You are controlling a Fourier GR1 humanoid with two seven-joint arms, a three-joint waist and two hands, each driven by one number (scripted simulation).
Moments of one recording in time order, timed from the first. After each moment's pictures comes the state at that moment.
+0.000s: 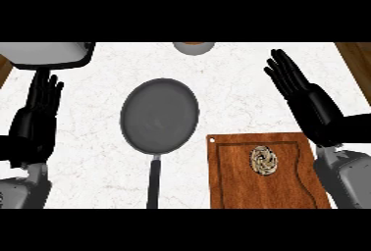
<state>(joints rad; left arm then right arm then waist) -0.15 0.38 -0.07 -1.63 0.23 0.34 0.00 -0.36 -0.40 0.22 -1.63 -0.35 -0.02 0.06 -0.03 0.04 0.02</state>
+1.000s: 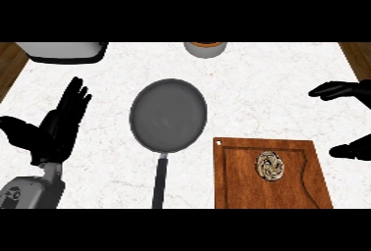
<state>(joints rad) -0.16 0.35 -0.12 -1.57 0.31 0.25 0.14 -0.40 -0.77 0.11 -1.33 -0.10 0.59 -0.65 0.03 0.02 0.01</state>
